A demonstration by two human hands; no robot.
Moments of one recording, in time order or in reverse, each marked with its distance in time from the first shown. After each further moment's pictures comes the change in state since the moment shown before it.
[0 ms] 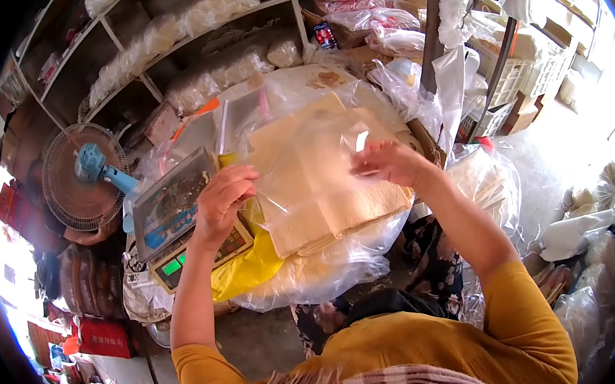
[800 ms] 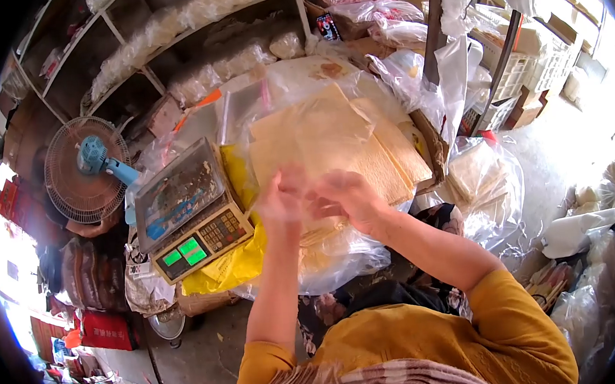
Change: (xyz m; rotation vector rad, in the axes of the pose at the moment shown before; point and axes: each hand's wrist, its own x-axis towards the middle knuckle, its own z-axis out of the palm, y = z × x) left_hand -0.013 0.033 0.130 -1.530 0.790 -1.007; right_hand -0.017 0.055 0.102 0.133 0.126 -0.007
